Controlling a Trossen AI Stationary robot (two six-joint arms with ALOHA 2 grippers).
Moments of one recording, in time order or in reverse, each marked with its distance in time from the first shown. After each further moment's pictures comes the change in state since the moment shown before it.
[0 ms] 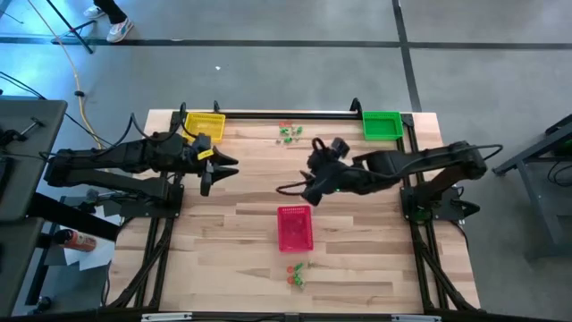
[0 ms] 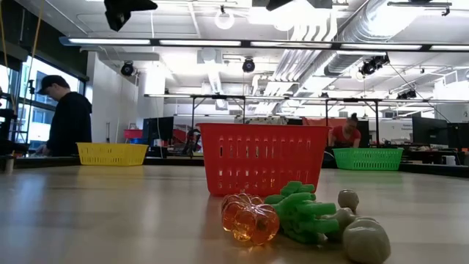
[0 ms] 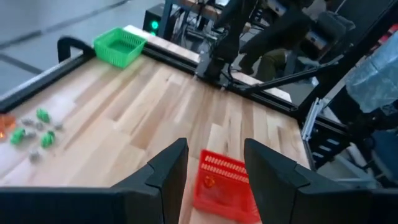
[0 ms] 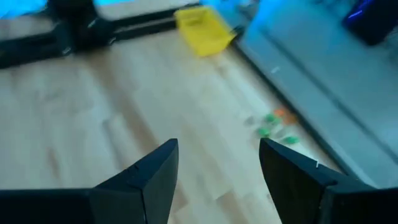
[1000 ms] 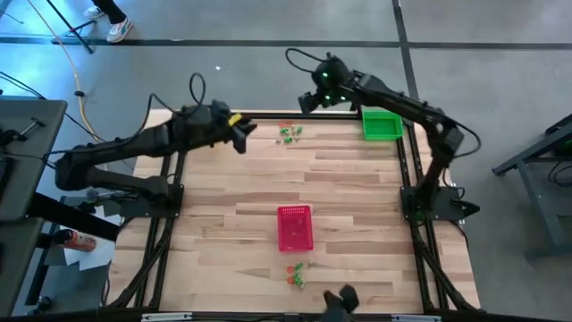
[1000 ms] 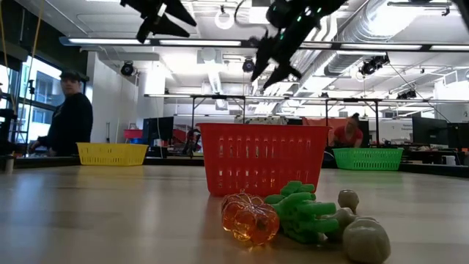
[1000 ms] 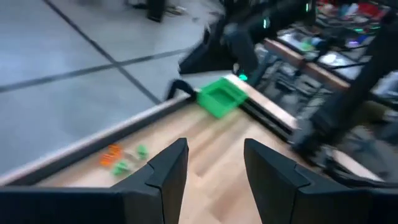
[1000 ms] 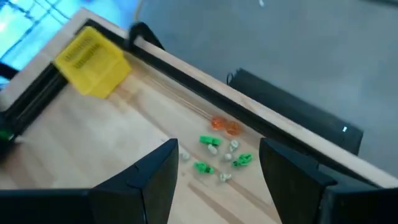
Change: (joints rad) left arm 0.286 0.298 0.170 0.124 -0.189 -0.068; right arm -0.830 0.224 0.056 0.210 -0.697 -0.030
